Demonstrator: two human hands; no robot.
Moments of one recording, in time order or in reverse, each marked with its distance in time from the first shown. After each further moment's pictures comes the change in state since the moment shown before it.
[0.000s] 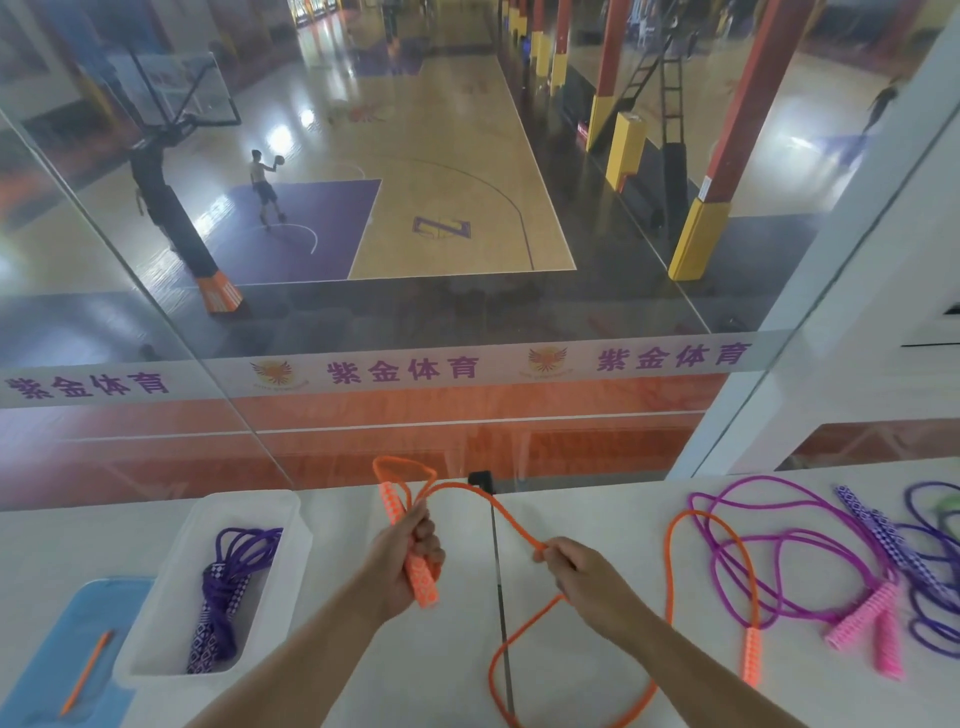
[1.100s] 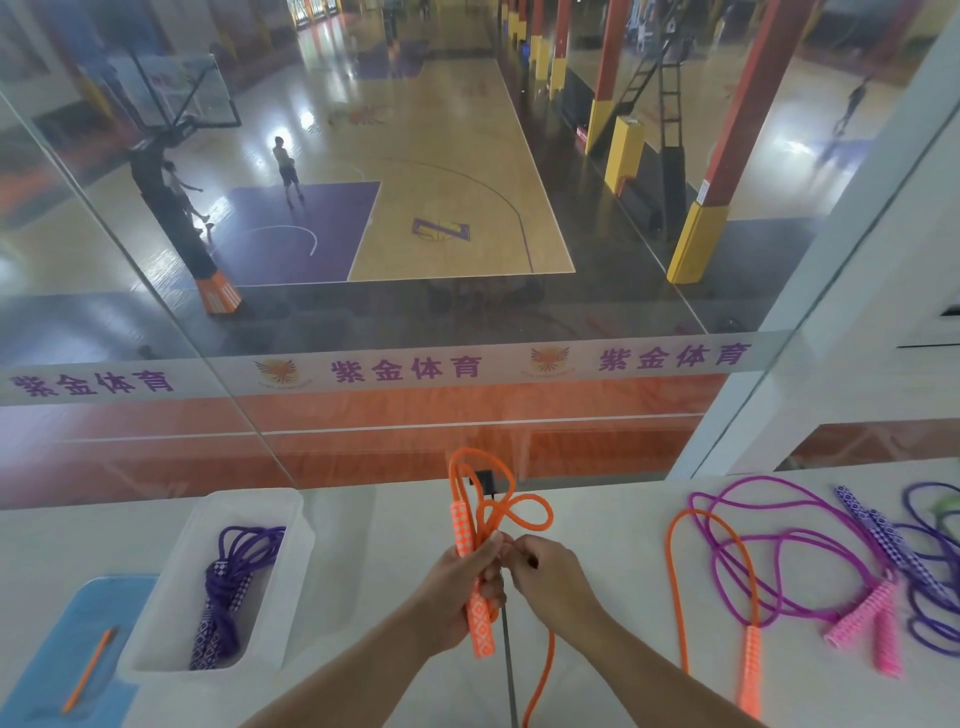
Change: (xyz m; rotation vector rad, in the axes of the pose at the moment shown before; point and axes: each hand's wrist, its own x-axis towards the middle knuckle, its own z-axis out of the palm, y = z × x) left_hand -0.032 -0.047 0.029 0.369 -0.170 -0.064; right_hand 0.002 -0.038 0.044 -0.078 0.097 -0.010
